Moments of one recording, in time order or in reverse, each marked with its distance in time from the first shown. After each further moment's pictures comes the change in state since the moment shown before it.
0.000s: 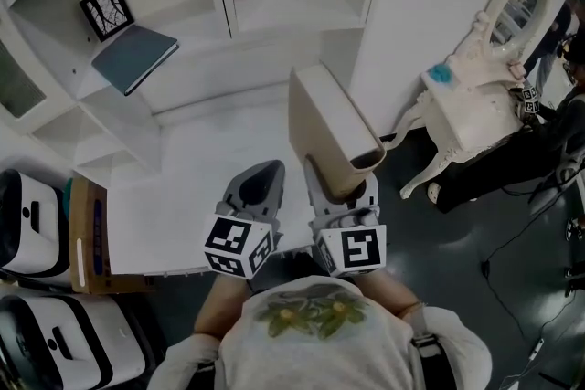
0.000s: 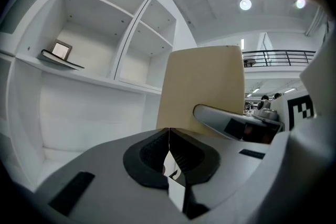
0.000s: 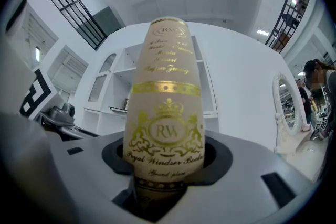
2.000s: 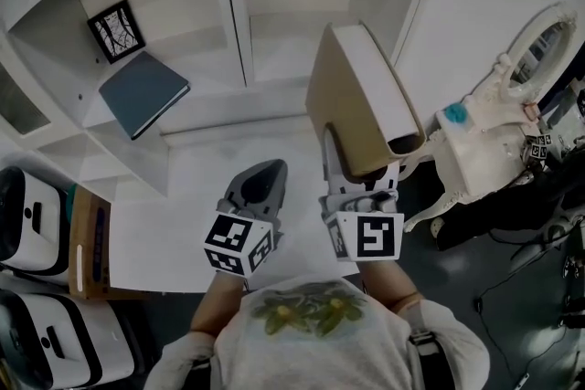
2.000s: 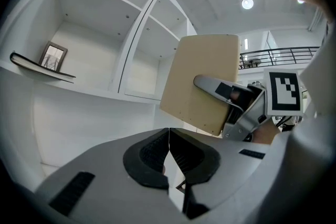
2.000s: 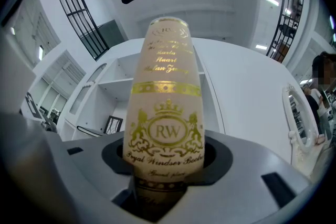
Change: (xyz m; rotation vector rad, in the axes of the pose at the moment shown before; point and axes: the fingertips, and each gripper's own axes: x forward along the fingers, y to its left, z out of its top) left arm 0.073 0.066 0.058 0.010 -0.036 0.053; right arm 0.128 -0.061 0.077 -0.022 -0.213 -0.015
